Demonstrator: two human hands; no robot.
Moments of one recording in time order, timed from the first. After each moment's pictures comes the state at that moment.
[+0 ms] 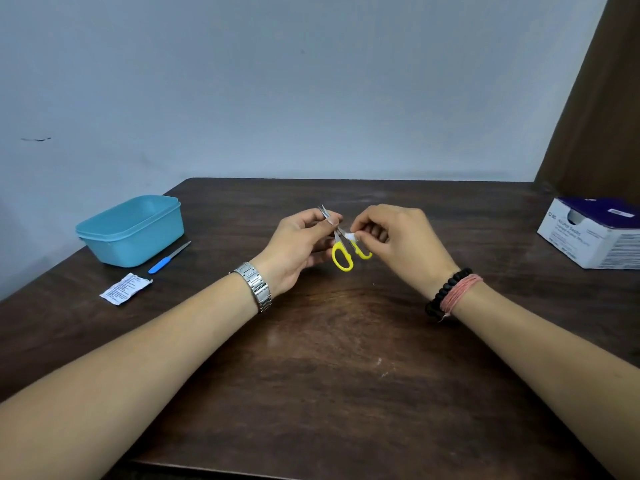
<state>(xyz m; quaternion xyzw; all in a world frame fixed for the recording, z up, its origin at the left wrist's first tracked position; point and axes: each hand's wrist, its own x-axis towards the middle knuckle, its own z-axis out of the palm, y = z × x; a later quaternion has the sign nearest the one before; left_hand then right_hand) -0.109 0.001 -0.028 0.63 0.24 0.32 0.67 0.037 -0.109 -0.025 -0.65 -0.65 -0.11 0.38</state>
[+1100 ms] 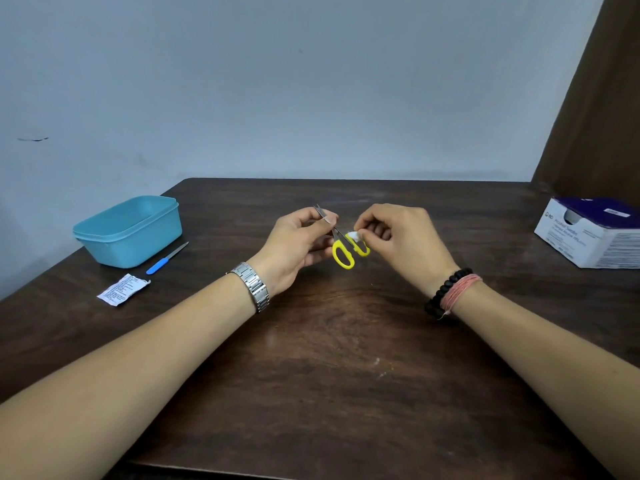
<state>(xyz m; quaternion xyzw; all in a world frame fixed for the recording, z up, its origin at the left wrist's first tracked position) -0.110 0.001 -0.025 0.61 0.24 0.33 0.68 0.039 -0.111 -0.024 -0.66 -0.62 -0.10 0.41</state>
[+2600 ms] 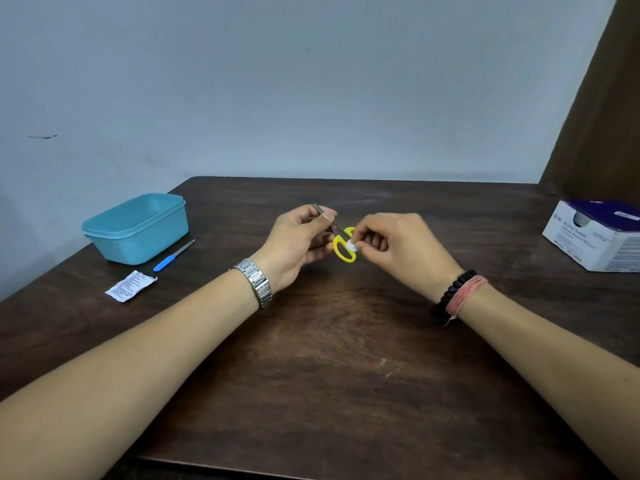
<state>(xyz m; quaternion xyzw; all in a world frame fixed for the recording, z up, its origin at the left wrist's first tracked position) -0.112 0.005 -0.023 0.59 0.25 0.35 0.68 0.033 -0.112 -0.025 -0.64 -0.68 -0.08 0.36</state>
